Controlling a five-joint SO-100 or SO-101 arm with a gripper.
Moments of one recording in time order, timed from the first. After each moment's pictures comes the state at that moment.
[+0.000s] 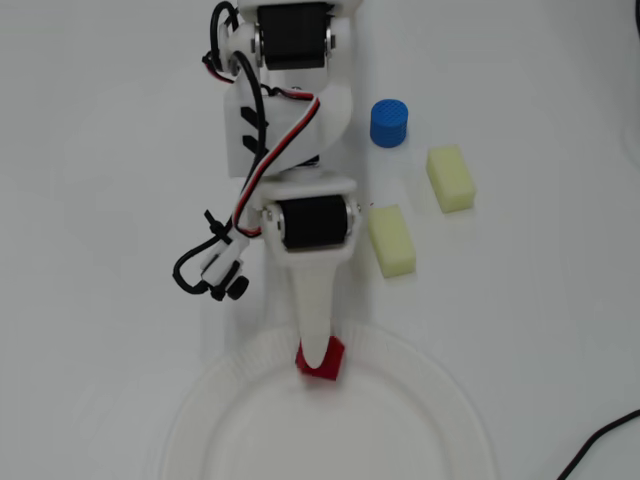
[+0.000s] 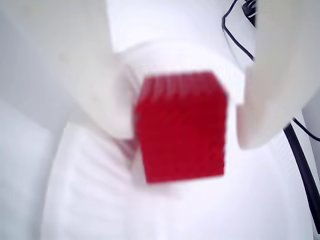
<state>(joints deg) 1.2 81.7 104.5 16.2 -17.0</state>
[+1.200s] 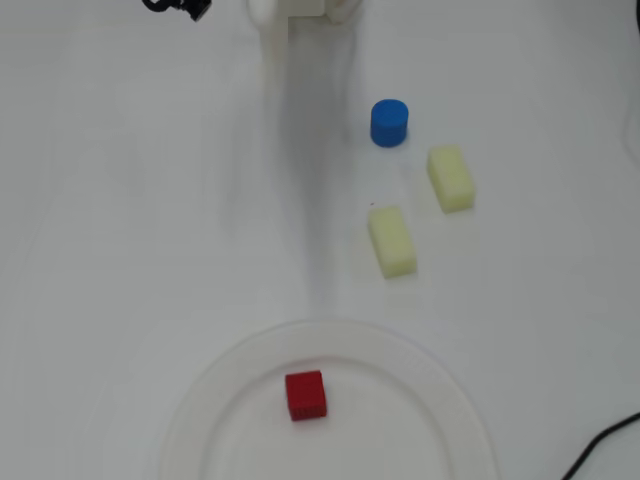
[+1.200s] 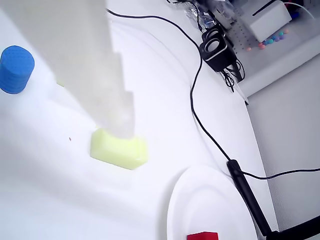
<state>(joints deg) 4.8 162.2 144.3 54.1 -7.0</state>
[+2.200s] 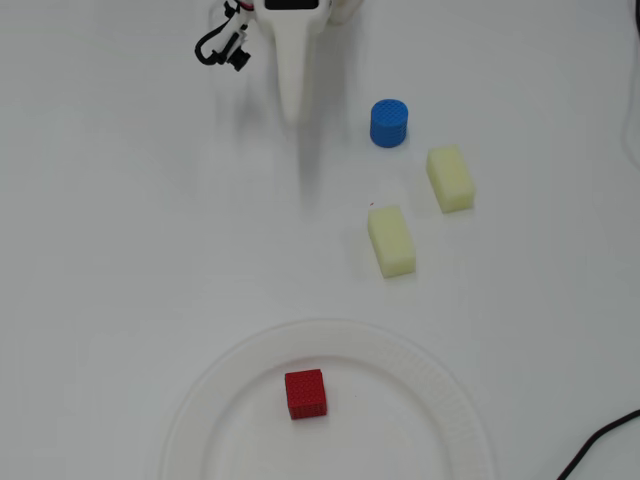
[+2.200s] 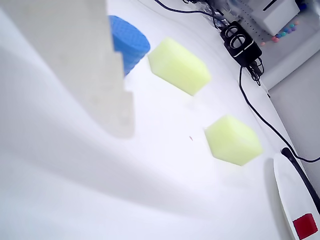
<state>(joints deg) 2.5 196.8 185.7 62.1 -1.3</state>
